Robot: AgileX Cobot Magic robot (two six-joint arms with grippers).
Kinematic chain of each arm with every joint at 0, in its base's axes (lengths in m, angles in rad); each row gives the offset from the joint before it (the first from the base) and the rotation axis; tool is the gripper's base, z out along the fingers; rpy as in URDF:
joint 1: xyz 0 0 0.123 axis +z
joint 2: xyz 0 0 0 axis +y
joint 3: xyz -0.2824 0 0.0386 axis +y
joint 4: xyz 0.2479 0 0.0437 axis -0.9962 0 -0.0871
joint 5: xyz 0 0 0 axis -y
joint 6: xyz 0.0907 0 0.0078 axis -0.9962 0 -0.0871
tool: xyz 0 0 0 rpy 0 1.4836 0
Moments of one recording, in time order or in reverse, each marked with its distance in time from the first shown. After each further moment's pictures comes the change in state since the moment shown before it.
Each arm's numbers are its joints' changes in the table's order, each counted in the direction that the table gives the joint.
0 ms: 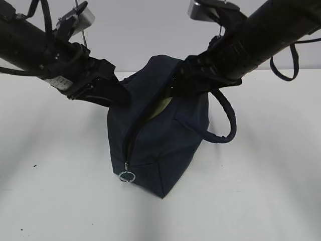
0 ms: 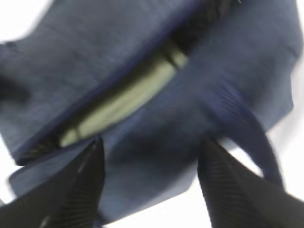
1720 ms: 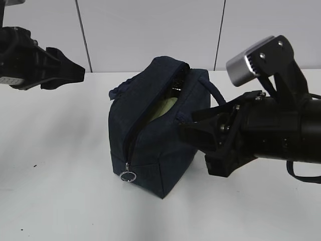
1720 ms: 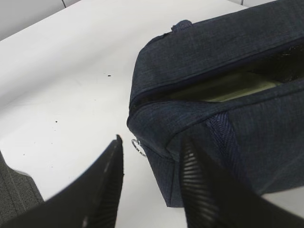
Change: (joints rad) left arm -0.009 -0.340 0.343 -0.037 0.548 -0.087; right arm 0.198 -0.449 0.698 -1.281 0.425 1.441
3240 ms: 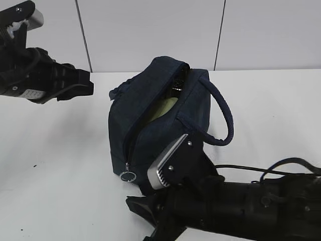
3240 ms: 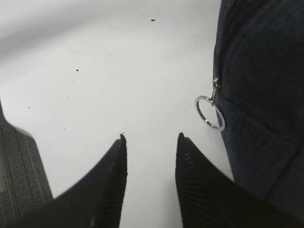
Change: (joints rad) left arm 0.000 0.122 0.000 0.157 0.034 0.000; right arm 0.224 0.492 0.082 2.150 0.945 -2.109
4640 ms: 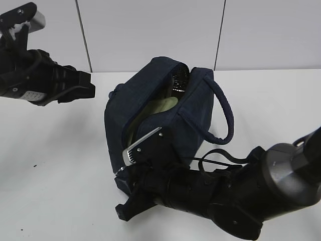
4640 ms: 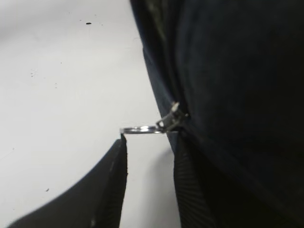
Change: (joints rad) left arm 0.000 0.000 0.000 0.001 -0.031 0.000; right arm 0.000 0.294 -0.235 -0.233 0.019 0.094
